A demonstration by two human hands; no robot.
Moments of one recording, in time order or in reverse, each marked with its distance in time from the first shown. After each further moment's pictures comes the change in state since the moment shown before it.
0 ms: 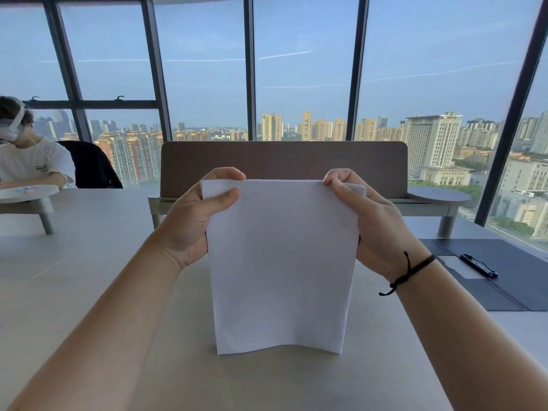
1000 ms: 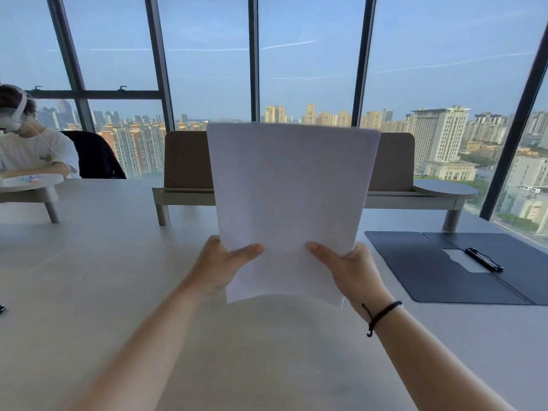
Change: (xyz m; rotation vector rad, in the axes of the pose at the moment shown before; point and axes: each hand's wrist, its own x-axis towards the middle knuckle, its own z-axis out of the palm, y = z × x) left_hand -0.029 -0.101 -0.023 0.463 0.227 -0.154; right_hand -0.018 0.111 -0.026 -0.388 0.350 0.071
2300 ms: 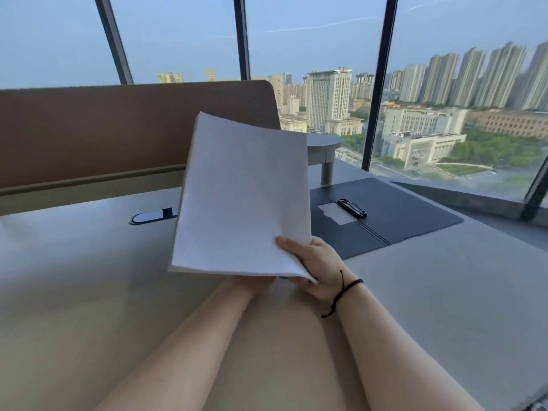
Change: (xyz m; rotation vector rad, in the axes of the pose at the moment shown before) left_hand 0.038 -0.050 0.377 -0.066 -0.066 -0.143; right_hand 0.033 0.093 -0.204 0.389 0.063 0.378
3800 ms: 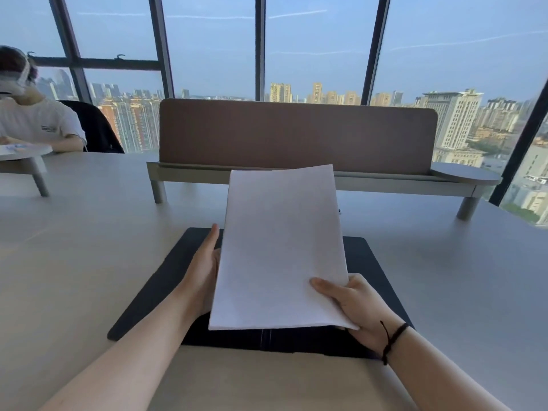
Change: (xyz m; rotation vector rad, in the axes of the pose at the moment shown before) left_hand -0.071 0.024 -0.368 -0.525 -0.003 -0.422; right_hand -0.051 0.066 0.187 -0.243 -0.204 0.110
